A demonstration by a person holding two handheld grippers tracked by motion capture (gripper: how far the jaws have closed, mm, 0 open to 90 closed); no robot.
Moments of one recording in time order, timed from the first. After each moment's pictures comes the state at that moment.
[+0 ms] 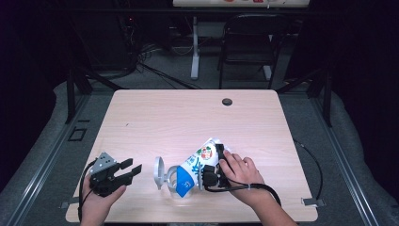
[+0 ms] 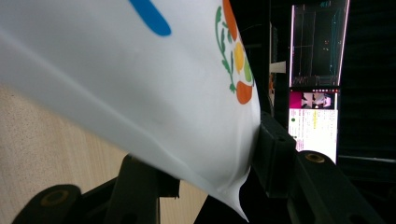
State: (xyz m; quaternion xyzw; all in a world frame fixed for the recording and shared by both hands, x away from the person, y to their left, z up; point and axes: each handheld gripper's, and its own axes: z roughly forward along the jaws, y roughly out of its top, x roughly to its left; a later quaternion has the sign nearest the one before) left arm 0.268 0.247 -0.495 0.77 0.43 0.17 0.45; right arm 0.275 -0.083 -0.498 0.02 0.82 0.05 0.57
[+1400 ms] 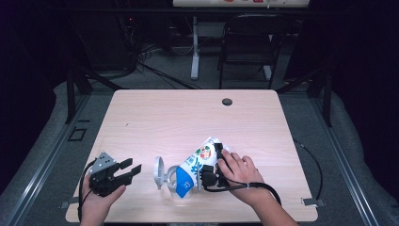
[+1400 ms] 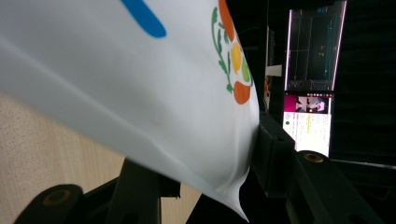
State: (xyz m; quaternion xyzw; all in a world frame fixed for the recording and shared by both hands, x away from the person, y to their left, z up) left arm 0.269 0.248 -0.496 0.76 0.43 0.18 0.45; right arm 0.275 -0.080 -0.494 0.00 0.81 0.03 0.58
